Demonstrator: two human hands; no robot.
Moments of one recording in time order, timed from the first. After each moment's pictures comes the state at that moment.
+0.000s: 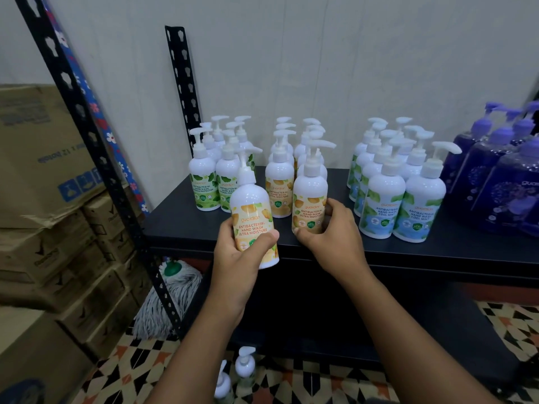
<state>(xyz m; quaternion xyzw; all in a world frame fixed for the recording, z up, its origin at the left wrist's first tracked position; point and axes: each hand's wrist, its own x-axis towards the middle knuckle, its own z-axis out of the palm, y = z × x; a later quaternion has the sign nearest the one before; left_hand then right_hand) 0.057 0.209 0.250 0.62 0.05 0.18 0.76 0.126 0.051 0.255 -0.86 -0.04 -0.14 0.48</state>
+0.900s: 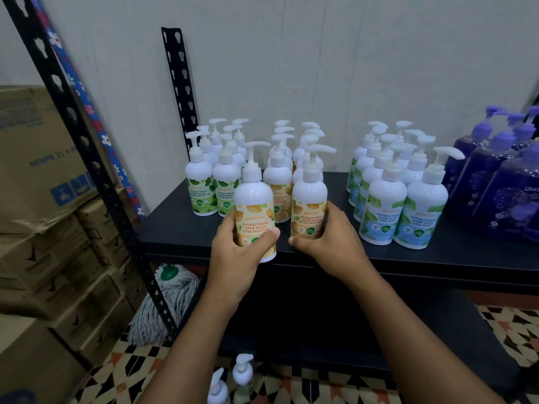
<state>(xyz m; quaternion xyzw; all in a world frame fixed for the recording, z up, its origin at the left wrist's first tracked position) 0.078 0.217 0.256 0.69 0.03 0.21 0.69 0.134 0.047 0.263 -0.89 -0.06 -0.10 0.44</state>
